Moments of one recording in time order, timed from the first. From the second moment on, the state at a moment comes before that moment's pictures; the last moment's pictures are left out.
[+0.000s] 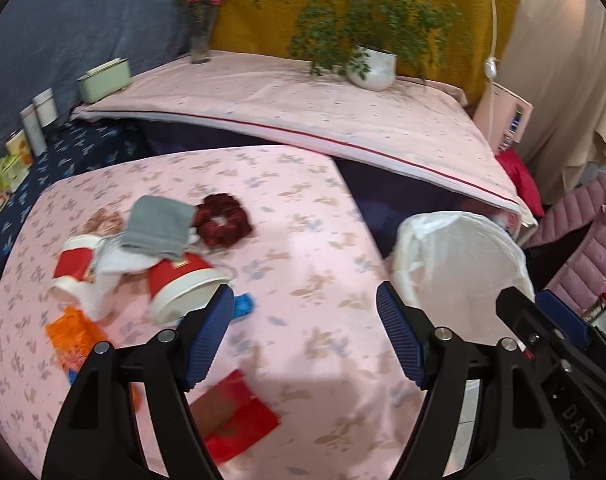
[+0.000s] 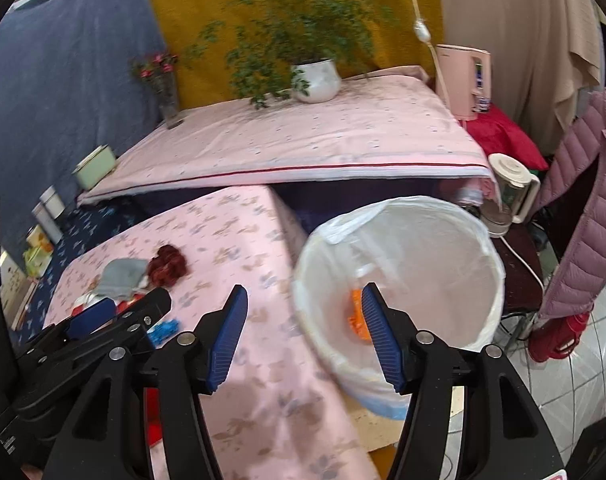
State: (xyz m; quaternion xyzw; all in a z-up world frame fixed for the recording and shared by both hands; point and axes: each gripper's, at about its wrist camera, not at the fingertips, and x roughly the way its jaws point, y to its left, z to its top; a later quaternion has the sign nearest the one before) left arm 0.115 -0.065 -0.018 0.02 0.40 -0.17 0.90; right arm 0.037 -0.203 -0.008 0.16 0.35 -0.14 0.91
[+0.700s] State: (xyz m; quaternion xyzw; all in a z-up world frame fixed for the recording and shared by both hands) left arm 0.116 0.123 -0.083 -0.07 0.48 0.00 0.88; right arm 0.051 -0.084 -0.051 0.13 0.42 -0.04 0.90
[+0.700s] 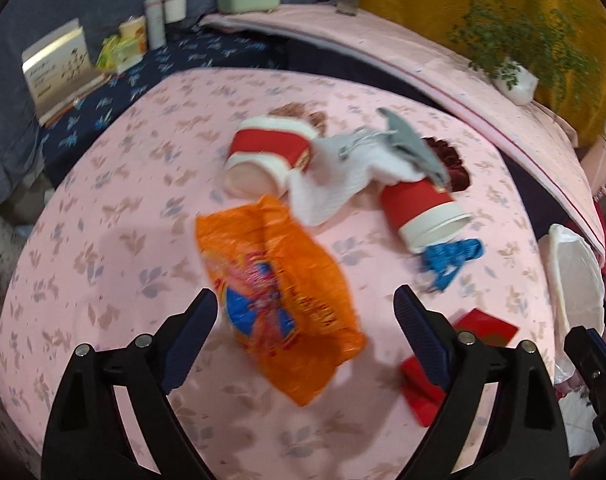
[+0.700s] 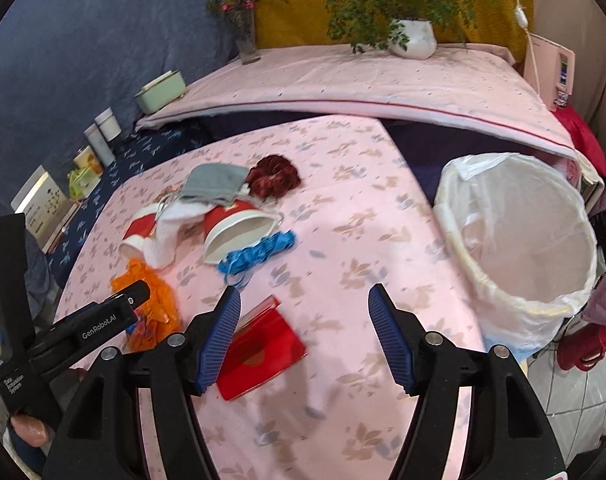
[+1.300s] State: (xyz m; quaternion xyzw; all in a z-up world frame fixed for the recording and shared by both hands) left arm 0.121 0.144 -0.128 -0.13 0.53 -0.01 0.84; right arm 0.074 -0.046 -0.102 0.14 0.48 -0.01 0.87
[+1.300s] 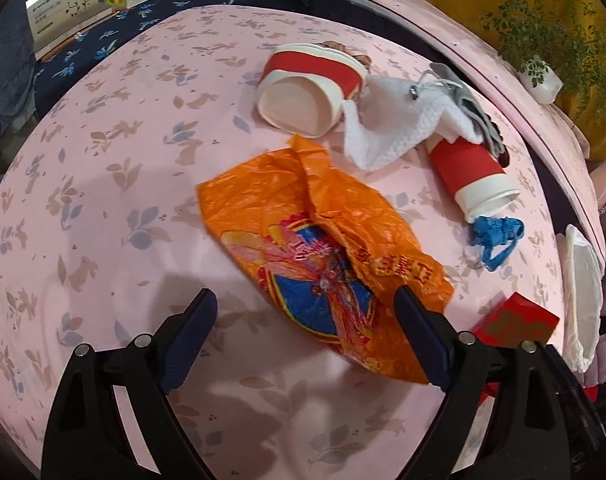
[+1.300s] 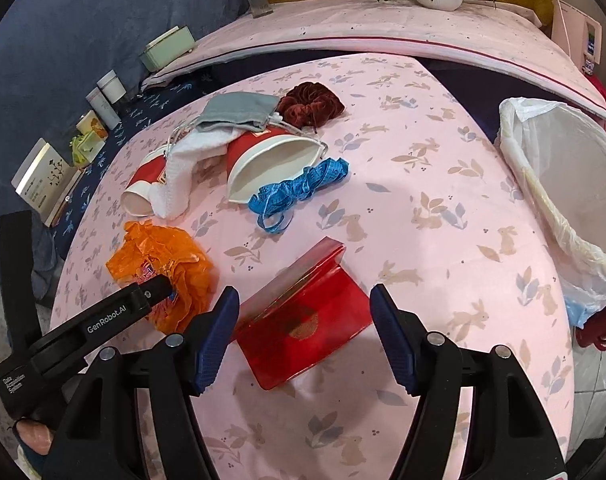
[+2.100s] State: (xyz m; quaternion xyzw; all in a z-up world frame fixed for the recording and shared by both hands) left arm 0.126 0.110 -0.113 -0.11 0.51 -0.07 0.85; right arm 0.078 -0.041 -0.103 0.13 0.49 0.02 0.86
